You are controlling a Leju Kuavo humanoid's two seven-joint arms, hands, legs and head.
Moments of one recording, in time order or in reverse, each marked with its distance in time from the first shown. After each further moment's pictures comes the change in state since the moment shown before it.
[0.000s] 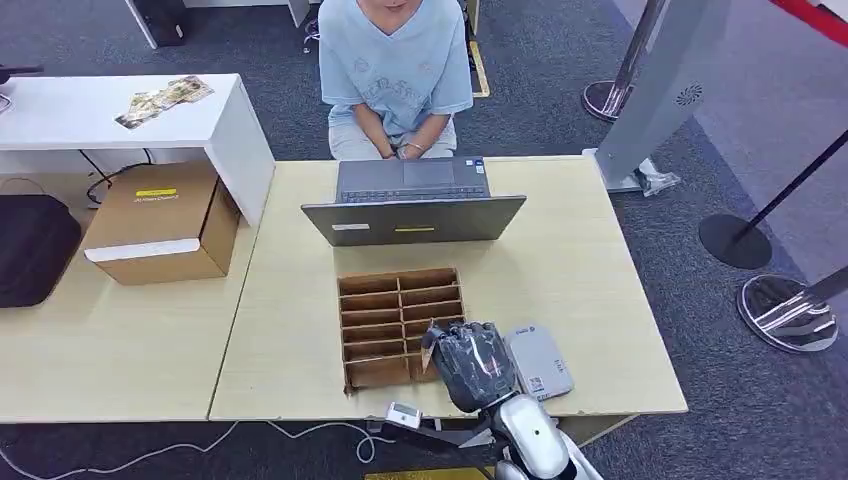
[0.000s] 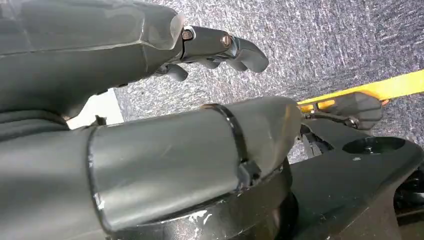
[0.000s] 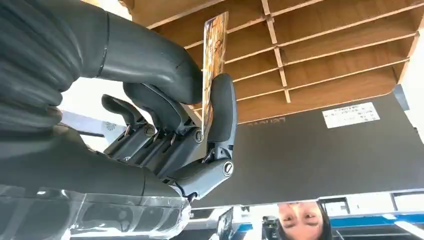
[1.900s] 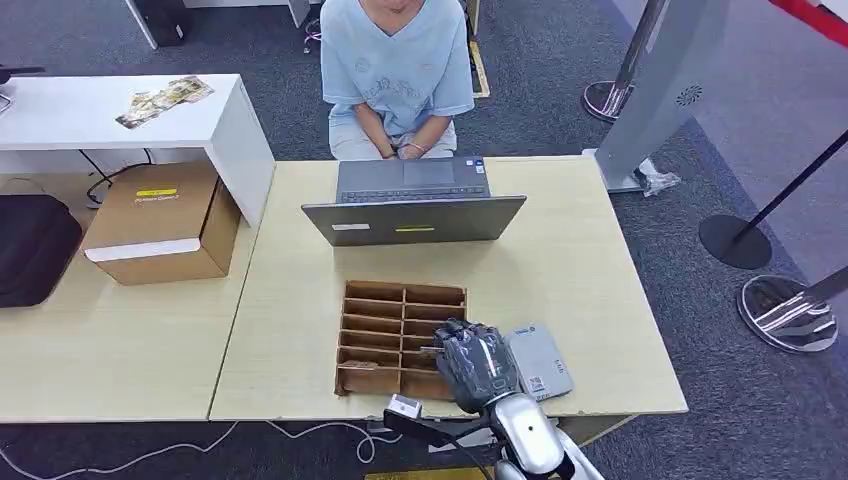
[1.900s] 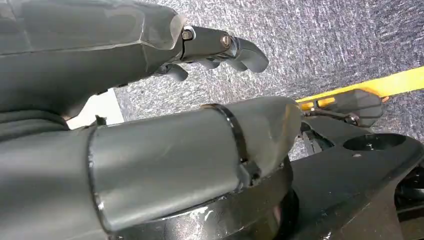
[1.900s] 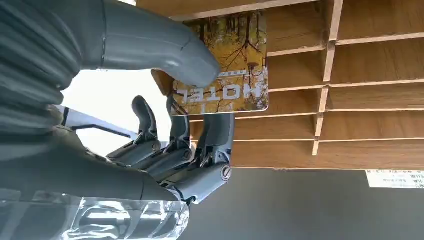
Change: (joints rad) left arm 0.000 0.001 -0.001 0.000 0.000 -0.011 0.000; right arm -0.009 0.000 0.000 0.037 0.092 0.152 0.123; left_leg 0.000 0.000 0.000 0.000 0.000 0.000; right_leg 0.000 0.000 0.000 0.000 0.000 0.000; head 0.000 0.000
